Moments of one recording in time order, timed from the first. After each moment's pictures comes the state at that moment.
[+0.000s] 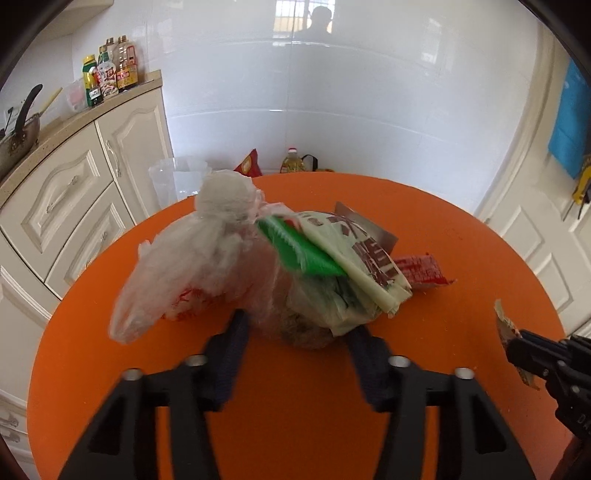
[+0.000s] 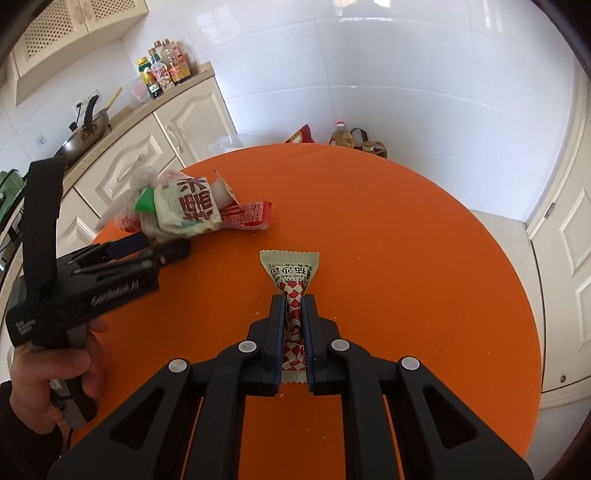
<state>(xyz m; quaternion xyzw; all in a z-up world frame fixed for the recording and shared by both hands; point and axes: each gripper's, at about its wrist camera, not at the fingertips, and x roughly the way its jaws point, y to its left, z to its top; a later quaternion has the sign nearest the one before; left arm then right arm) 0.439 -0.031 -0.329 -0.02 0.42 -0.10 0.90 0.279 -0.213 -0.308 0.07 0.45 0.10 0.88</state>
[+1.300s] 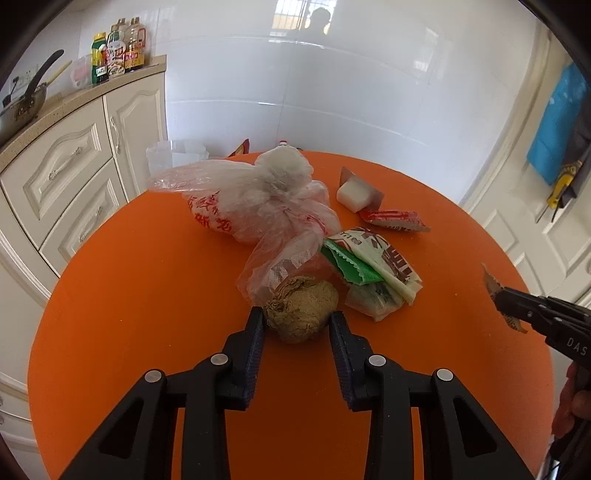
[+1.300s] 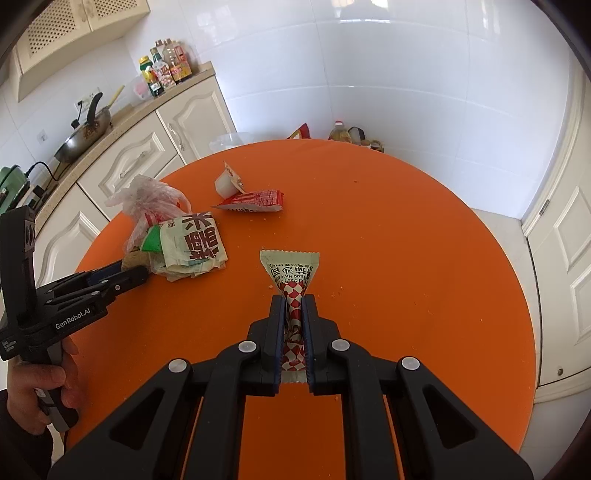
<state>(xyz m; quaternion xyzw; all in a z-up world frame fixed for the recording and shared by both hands) 0.411 0.082 -0.339 -0.05 0.43 -0.13 0.89 0.259 -0.213 -0.303 0.07 0.45 0.10 0.88</state>
